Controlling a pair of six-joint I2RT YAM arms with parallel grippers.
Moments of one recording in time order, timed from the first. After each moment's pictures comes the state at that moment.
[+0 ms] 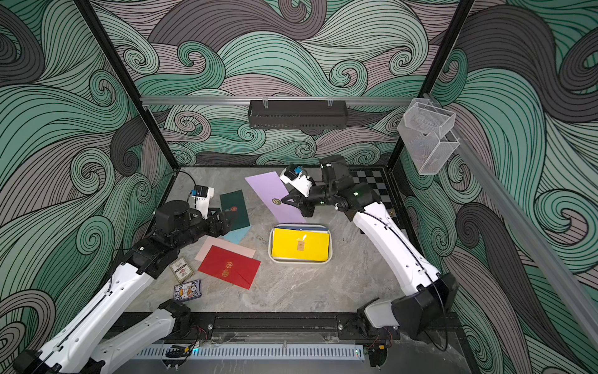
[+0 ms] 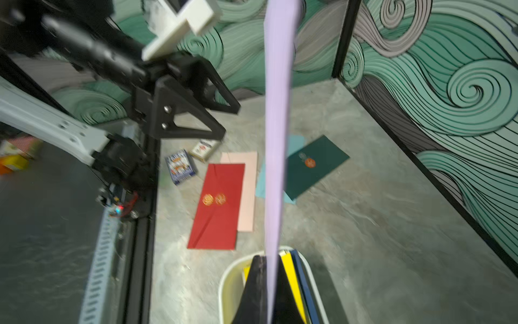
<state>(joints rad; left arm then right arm) -0.39 0.84 0.84 -0.50 0.08 -0.24 0.48 1.46 1.56 -0.91 -0.57 -0.53</state>
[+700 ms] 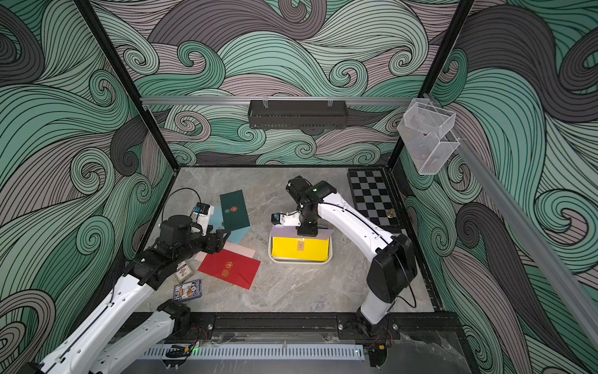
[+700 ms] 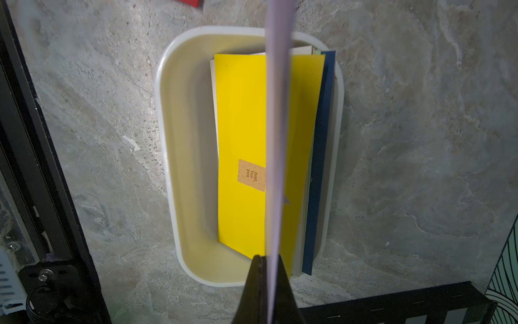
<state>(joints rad) -0.39 0.76 0.73 -0.58 0.04 -0.14 0.63 1.69 1.56 -1.29 -0.01 -0.92</state>
